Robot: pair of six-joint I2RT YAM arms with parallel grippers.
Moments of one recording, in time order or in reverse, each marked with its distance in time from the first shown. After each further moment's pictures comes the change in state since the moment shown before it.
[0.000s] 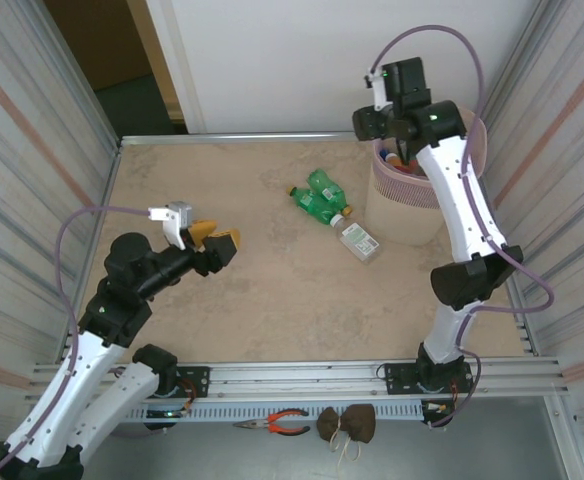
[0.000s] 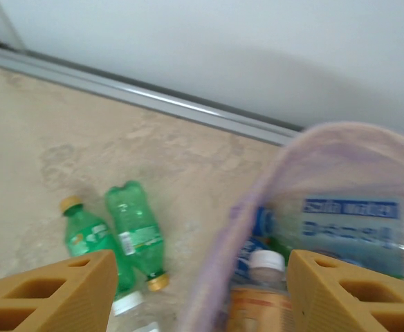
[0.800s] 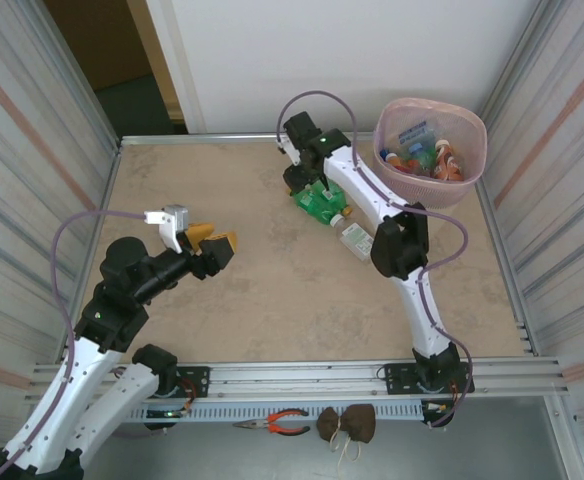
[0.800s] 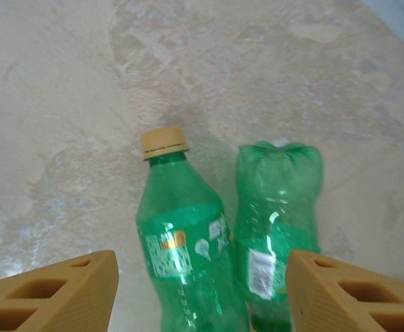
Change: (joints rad) left arm 0.000 -0.021 0.000 -0.034 -0.007 -0.019; right arm 0.219 0.517 0.108 0.016 0.000 -0.136
